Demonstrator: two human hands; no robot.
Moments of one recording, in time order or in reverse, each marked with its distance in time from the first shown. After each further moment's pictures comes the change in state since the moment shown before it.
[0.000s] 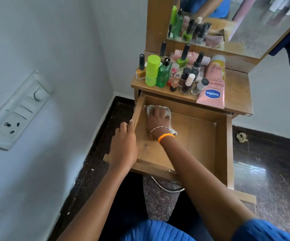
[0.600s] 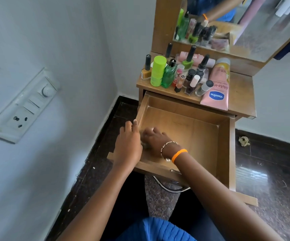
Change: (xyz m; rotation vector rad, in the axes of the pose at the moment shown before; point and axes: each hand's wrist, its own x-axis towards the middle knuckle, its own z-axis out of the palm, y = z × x) left_hand -0.006 0.006 -0.004 -0.004 -0.029 -0.006; right_hand -0.065 0.004 -0.008 -0.066 -0.251 -0.487
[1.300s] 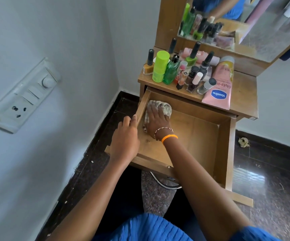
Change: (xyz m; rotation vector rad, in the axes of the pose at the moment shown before) left_hand 0.000 -0.006 0.002 -0.001 0.058 0.002; right_hand 0.051 0.024 0.007 0.155 0.224 0.311
